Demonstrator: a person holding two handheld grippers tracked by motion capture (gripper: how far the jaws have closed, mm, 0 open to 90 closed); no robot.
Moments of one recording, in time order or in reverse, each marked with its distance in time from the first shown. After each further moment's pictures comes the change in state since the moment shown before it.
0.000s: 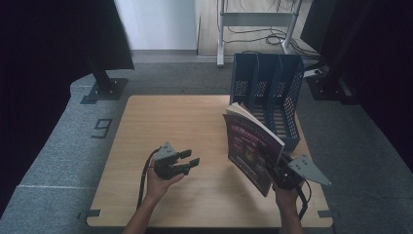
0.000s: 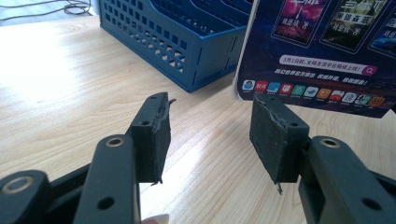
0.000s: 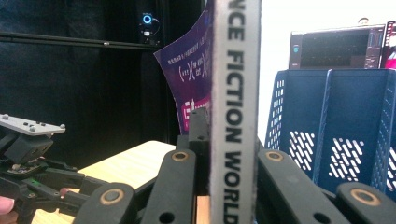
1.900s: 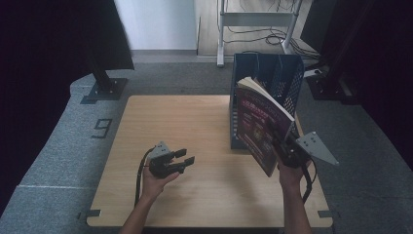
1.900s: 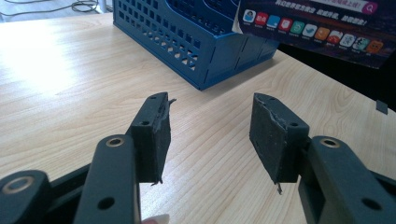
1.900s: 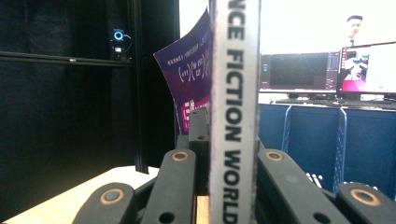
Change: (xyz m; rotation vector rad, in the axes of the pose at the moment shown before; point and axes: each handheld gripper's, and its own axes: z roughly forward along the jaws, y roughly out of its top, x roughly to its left) left arm 0.012 -0.003 -0.010 -0.003 0.017 -0.026; right arm -0.025 0.041 0.029 -0.060 -0.110 -0.036
